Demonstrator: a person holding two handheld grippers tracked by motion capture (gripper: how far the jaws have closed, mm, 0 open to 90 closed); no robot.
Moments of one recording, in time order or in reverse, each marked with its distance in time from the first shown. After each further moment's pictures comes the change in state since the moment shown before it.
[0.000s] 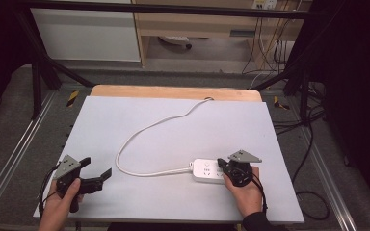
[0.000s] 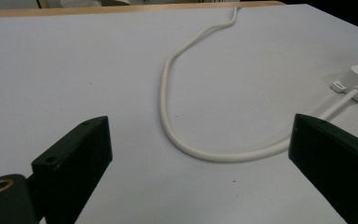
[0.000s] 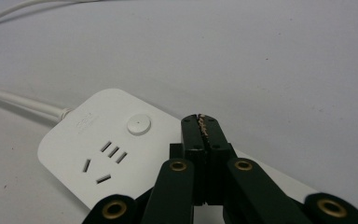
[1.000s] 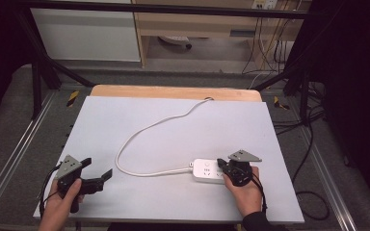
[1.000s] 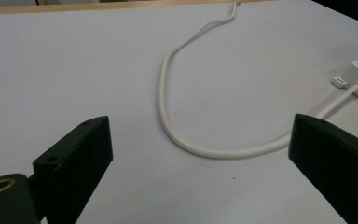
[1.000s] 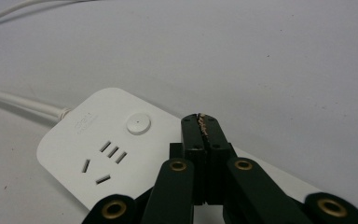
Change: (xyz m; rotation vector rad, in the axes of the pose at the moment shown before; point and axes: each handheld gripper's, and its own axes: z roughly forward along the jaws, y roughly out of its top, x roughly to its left) left arm -0.001 -0.001 0.001 0.018 -0.002 0.009; right arm -0.001 -0.001 0.002 0.005 0.004 0.011
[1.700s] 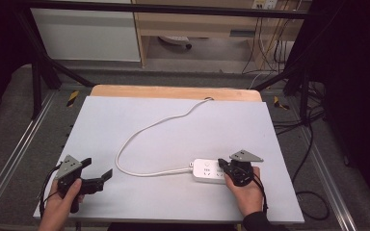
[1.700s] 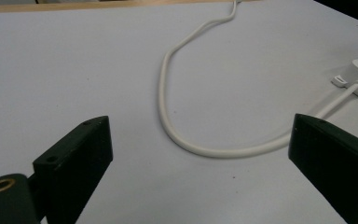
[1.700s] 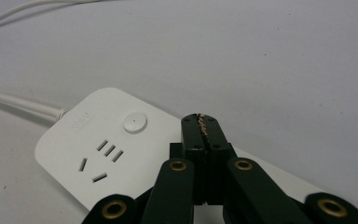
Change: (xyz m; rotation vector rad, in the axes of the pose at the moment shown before) left arm 0.000 0.000 0.001 0.002 0.000 -0.003; right arm -0.002 -0.001 -0.001 -0.002 0.002 0.012
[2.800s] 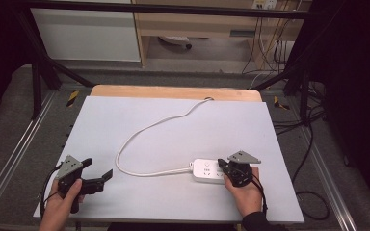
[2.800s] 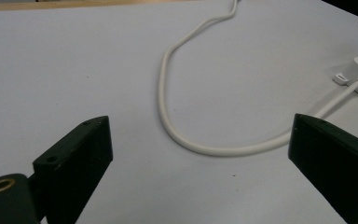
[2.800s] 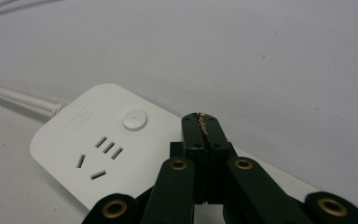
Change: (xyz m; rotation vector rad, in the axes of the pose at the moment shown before) left arm 0.000 -0.001 0.001 0.007 0.003 0.005; right arm 0.004 -0.001 0.000 0.001 -0.024 -0.042
